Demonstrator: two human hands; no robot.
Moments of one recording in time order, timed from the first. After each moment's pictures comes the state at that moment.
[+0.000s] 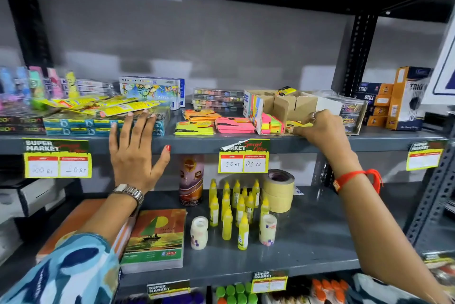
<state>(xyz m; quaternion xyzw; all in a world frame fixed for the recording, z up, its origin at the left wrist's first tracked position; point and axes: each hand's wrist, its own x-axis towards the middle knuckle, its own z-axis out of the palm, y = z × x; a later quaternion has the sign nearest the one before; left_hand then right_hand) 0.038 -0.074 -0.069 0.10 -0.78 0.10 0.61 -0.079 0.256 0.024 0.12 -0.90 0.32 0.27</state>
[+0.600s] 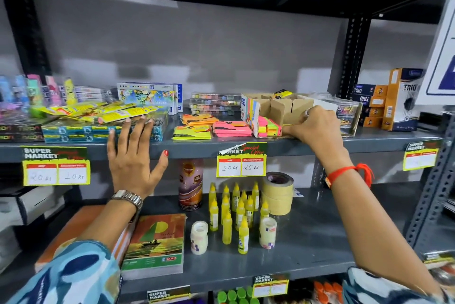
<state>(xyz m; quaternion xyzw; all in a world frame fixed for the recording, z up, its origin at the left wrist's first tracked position) 0.037 -0.074 -0.069 0.10 -0.78 0.10 0.61 -0.074 0.246 0.033 0.07 -0.91 0.30 0.29</state>
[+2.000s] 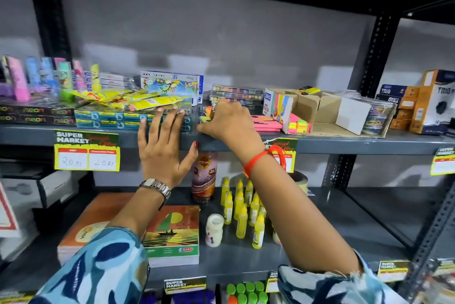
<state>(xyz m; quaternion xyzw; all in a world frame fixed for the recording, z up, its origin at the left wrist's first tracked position) 0.034 -0.080 -0.072 0.09 -0.76 0.10 0.63 0.010 0.057 0.043 0.26 -0.93 0.20 0.15</state>
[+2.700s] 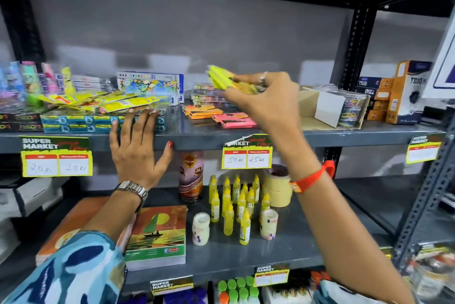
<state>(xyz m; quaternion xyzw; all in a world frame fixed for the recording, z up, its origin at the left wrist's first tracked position) 0.034 -0.076 -0.070 0.09 -0.76 0.10 0.64 0.022 0.162 0.062 0.24 -0.76 0.53 0.28</state>
